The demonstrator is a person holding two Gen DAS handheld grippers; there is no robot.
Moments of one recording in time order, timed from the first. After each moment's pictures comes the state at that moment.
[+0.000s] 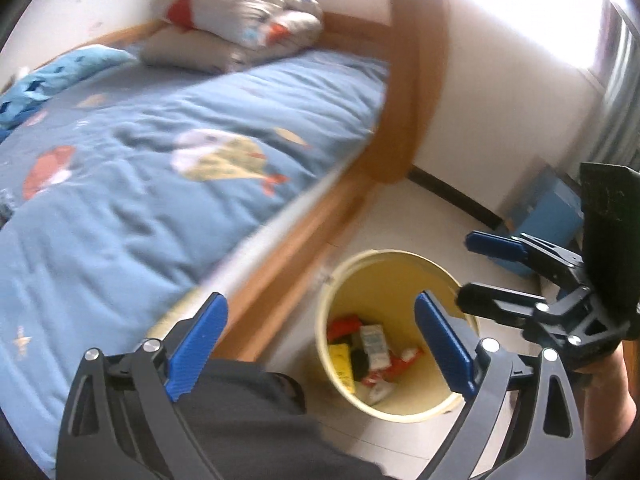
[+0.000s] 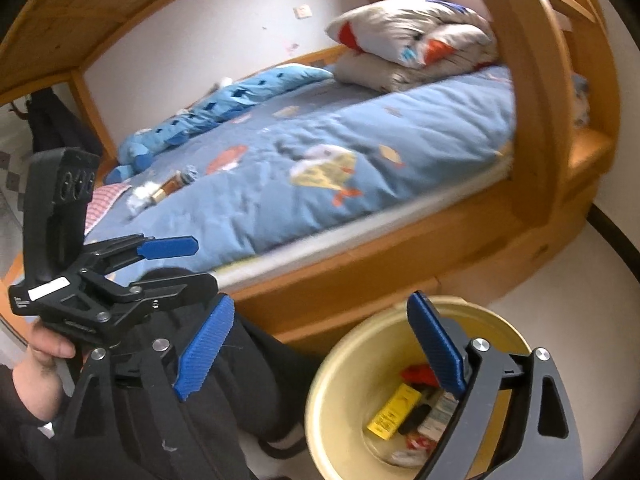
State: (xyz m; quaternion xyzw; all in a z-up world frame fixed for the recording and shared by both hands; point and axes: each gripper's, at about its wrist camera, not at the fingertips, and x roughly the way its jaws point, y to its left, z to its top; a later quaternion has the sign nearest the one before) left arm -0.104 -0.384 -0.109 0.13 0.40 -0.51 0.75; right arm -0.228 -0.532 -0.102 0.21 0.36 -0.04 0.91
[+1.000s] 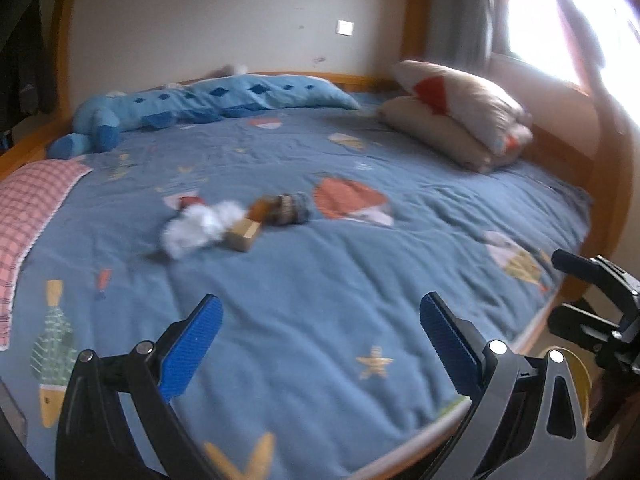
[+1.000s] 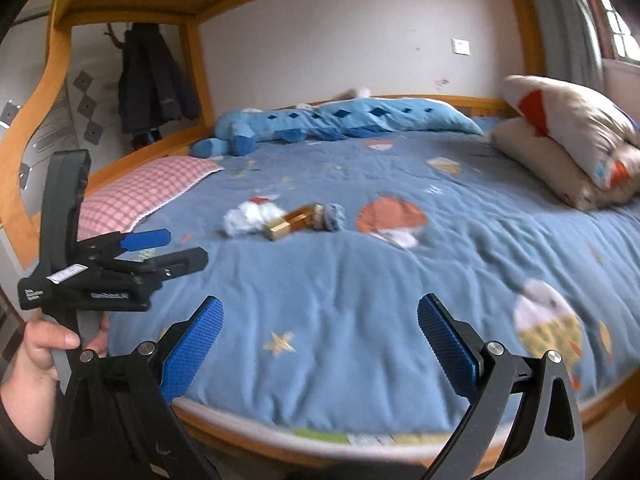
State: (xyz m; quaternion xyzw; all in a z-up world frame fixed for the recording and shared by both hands) left arm 0.063 -0.135 -0.049 0.04 0.33 -0.23 0.91; right arm -0.010 -0.344 -0.036 0.08 0.31 0.13 0.94
